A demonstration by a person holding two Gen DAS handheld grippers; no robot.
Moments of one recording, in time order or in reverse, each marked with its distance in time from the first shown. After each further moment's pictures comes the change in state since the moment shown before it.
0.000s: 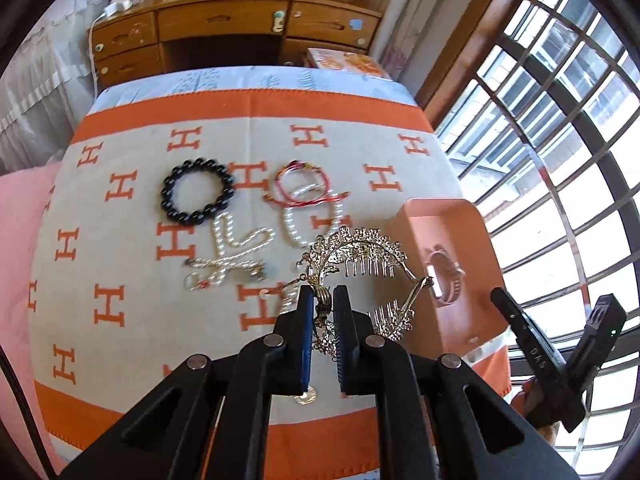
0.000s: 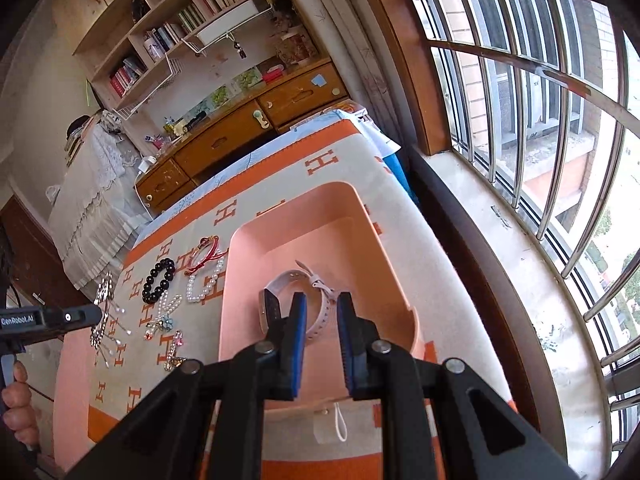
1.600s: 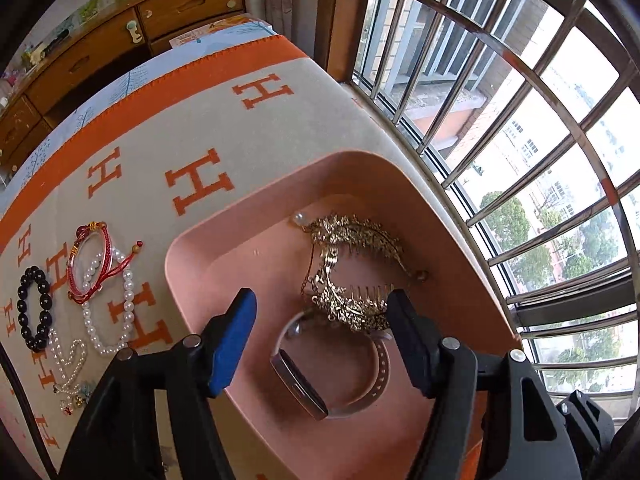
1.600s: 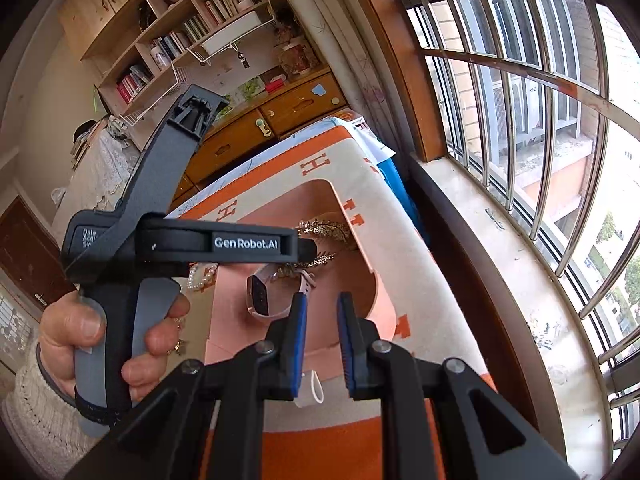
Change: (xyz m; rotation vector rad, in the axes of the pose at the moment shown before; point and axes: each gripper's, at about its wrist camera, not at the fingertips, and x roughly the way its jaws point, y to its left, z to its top) left arm 0.156 -0.152 0.021 0.370 0.154 0.017; right arm -0.019 -0.013 -0.020 -0.007 -0.034 0.016
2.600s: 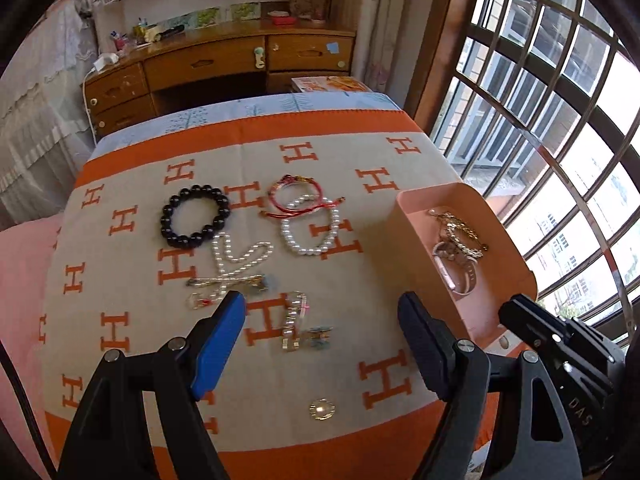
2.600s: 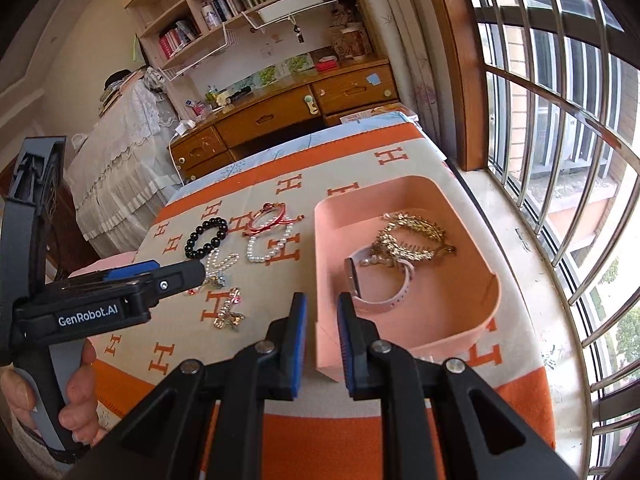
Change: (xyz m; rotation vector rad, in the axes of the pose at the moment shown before) left arm -0.141 0.125 -0.129 -0.254 -0.268 0.125; right arm -0.004 0.090 -0.001 -0.187 0.073 0.040
